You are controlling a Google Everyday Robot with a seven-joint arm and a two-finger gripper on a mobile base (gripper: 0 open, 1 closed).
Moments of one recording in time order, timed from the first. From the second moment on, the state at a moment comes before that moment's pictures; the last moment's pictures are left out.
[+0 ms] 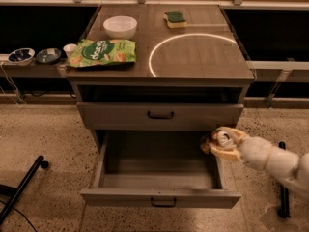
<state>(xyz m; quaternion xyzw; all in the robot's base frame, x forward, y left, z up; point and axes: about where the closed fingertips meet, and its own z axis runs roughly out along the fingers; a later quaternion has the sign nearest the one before) 0.535 -0.220 0.666 -0.38 0.65 0.24 0.61</state>
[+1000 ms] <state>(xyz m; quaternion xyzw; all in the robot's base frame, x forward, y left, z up) 0.560 -0.340 0.812 -0.42 0.72 0.23 0.50</state>
